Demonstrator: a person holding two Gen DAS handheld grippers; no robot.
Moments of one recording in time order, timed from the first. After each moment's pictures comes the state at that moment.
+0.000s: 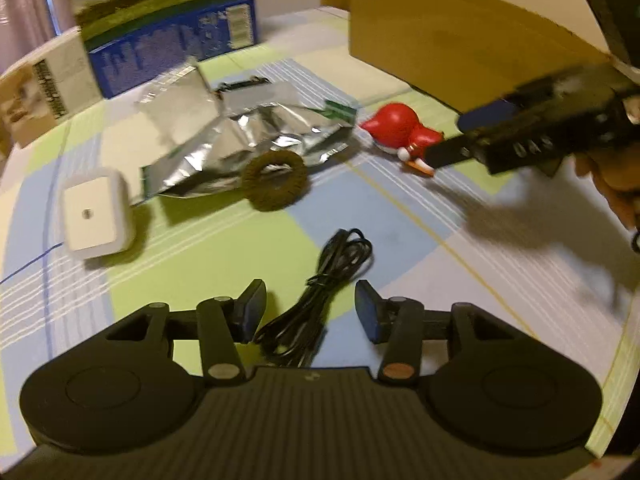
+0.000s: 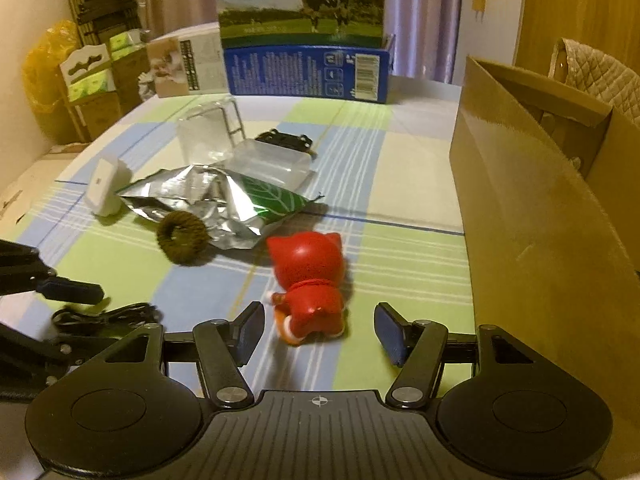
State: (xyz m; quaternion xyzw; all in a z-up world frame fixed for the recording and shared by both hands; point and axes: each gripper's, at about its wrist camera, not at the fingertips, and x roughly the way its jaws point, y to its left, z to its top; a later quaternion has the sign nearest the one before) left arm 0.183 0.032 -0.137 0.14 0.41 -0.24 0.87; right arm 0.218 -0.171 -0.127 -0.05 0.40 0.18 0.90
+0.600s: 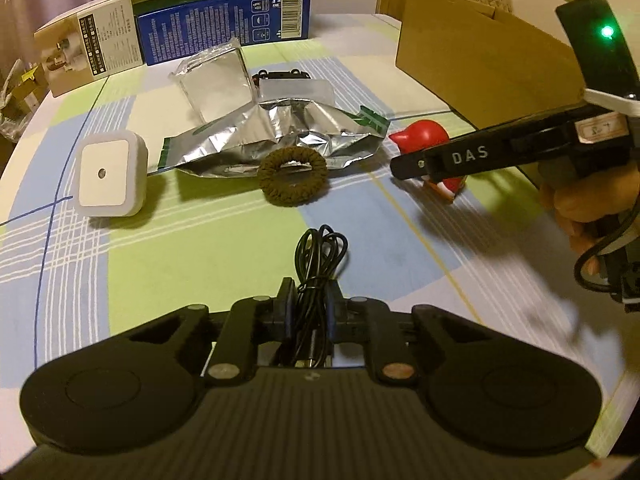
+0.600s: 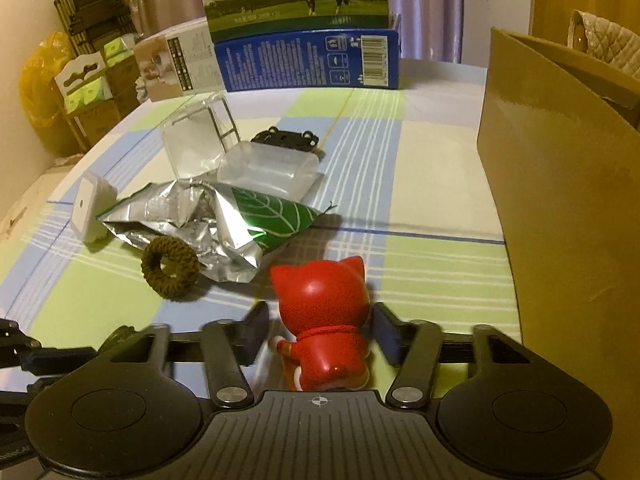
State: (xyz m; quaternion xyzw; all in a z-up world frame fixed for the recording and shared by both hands) left arm 0.178 0.029 -0.136 0.06 0.43 -0.17 0.89; right arm 0.254 -0.159 -0.141 -0.03 0.41 0.20 0.89
